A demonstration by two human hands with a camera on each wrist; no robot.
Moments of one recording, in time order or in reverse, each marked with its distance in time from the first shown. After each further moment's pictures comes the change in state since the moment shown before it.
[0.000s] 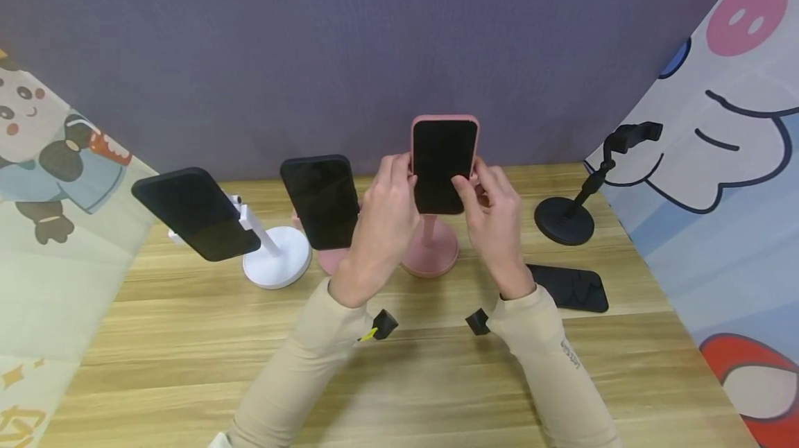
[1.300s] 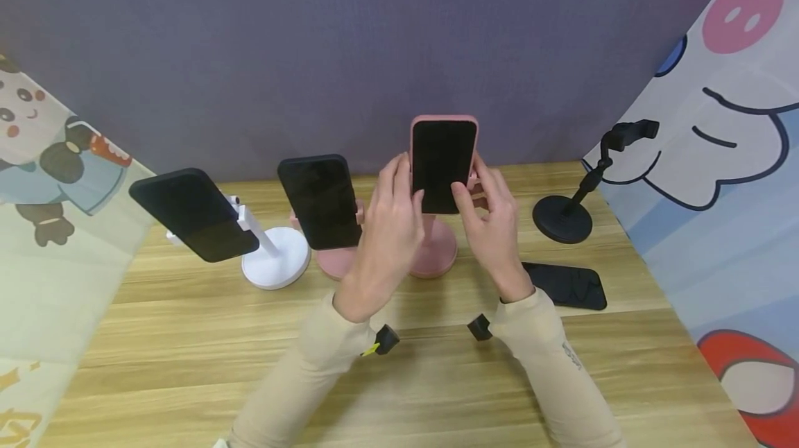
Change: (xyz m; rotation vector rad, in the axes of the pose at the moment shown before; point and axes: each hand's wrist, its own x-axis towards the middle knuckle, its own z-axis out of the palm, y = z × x) left_hand -0.018 0.005 0.011 0.023 0.066 0.004; right_hand -0.010 0.008 0.000 0.073 -0.035 0.048
